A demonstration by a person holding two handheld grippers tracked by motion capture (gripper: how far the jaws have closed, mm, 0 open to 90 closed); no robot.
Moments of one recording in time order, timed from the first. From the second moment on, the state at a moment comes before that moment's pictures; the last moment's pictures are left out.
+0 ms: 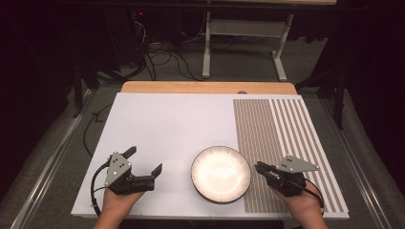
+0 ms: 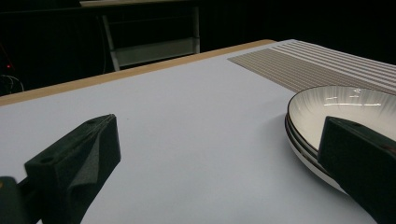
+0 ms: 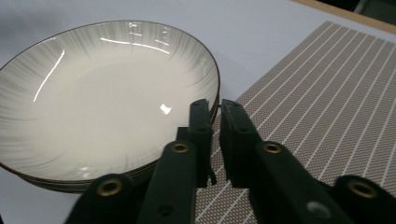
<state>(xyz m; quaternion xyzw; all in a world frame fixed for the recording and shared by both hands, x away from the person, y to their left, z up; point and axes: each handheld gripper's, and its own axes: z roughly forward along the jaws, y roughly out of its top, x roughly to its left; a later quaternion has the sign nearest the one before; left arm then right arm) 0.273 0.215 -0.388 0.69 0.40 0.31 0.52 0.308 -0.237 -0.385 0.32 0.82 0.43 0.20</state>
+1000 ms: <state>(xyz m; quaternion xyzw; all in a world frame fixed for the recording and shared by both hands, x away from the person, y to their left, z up) 0.273 0.215 -0.388 0.69 0.39 0.30 0.53 0.307 -0.216 -0.392 0.29 0.87 0.36 0.19</state>
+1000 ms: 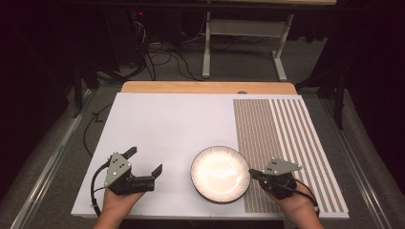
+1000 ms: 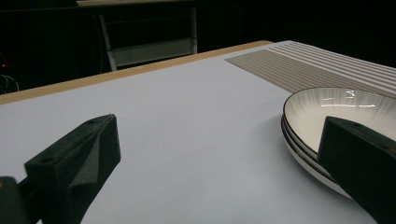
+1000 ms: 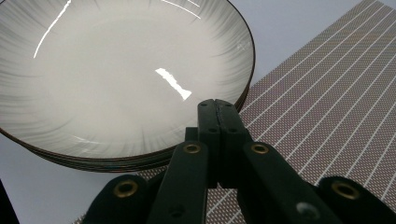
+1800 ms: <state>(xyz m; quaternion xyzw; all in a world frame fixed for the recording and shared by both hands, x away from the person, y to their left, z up) 0.273 0.217 -0.387 0.68 0.40 0.29 0.53 0.310 -0.212 -0.393 0.29 0.87 0.36 0.18</state>
